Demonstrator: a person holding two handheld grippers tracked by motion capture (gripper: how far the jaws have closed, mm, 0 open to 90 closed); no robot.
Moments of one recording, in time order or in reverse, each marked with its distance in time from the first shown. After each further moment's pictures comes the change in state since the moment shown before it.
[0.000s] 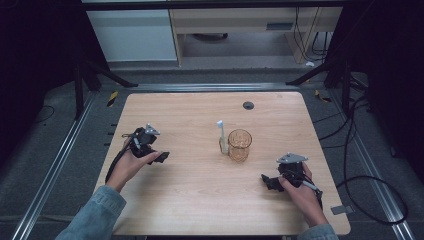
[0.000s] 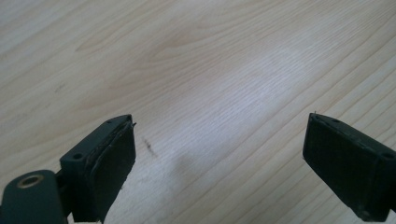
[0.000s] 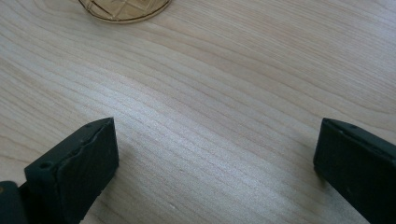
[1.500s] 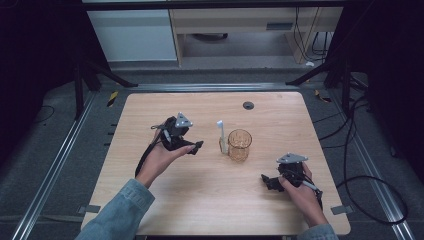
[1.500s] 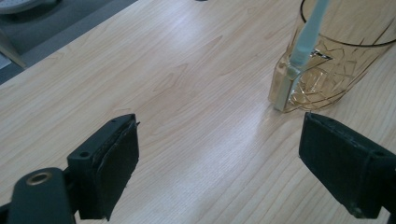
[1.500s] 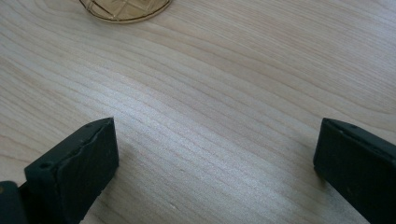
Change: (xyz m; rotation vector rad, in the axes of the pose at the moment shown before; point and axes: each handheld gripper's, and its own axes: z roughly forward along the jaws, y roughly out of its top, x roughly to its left) left arm -0.081 0.084 -0.014 -0.231 -0.070 0.117; right arm 0.000 0.000 0.000 0.000 0.001 -0.003
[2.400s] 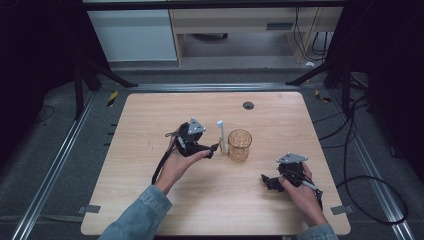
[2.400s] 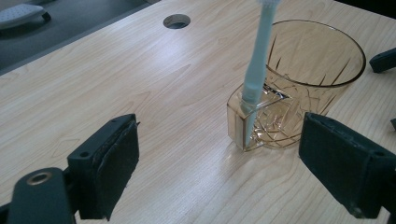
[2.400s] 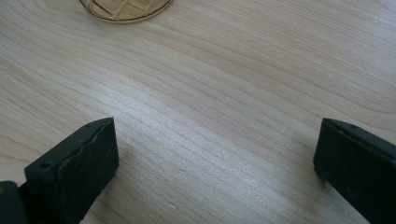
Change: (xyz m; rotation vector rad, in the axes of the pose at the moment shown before) left arm -0.033 0.003 0.027 -0.108 -0.048 -0.051; right arm 0.000 0.000 0.000 0.000 0.001 0.001
